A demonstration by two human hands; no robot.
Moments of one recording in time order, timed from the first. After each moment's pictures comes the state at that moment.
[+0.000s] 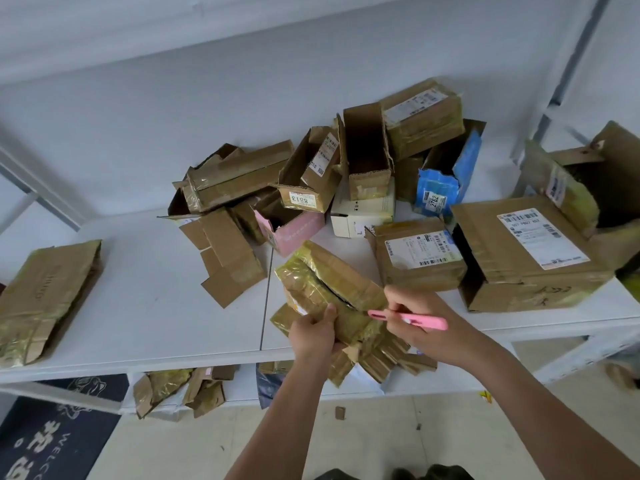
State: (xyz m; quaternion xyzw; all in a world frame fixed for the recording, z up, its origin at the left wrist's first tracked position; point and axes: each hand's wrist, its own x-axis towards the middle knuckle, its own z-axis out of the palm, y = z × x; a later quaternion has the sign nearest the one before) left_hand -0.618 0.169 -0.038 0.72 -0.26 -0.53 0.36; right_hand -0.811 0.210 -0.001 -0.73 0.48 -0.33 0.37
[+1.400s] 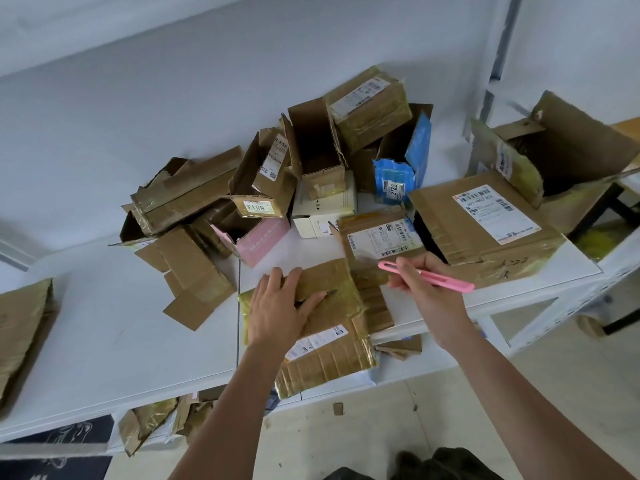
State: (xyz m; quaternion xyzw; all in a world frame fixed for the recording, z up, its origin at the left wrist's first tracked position) left_hand -0.602 0.118 -0.029 0.58 -0.81 -0.02 0.08; right_hand -0.833 0.203 -0.025 -0.33 0.52 -0.66 0.42
